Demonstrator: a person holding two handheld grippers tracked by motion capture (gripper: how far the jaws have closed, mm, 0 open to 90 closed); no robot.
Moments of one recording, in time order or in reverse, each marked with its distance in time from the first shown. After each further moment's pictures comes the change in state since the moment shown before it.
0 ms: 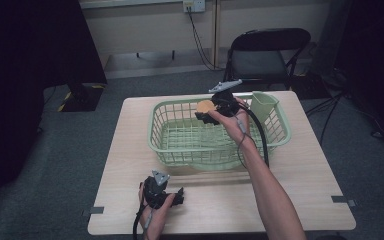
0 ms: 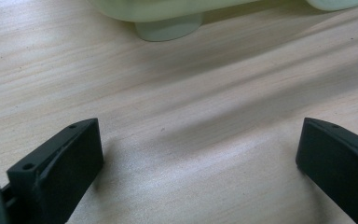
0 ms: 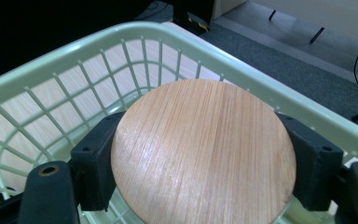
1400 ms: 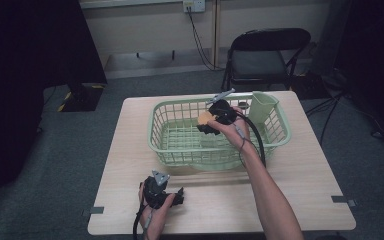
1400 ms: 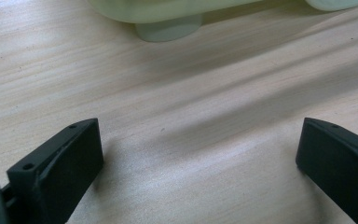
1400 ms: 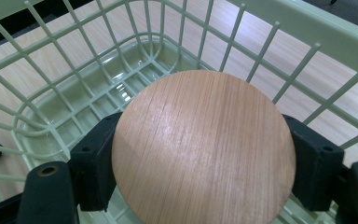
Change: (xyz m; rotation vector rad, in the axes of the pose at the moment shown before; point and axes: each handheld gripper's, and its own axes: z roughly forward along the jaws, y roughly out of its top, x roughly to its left) left arm 0.000 0.000 0.000 0.000 0.000 0.000; right arm 0.001 -0.023 0.021 0.148 0.027 -0.027
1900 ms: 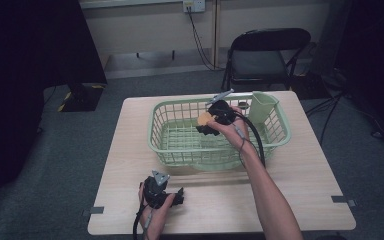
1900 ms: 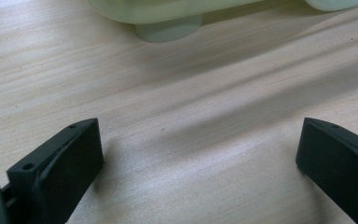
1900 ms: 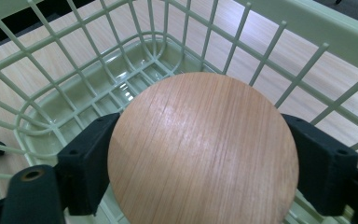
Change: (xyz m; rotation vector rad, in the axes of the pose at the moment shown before) left arm 0.000 0.000 0.000 0.000 0.000 0.000; right arm 0.000 0.000 0.002 -0.002 0.012 -0.003
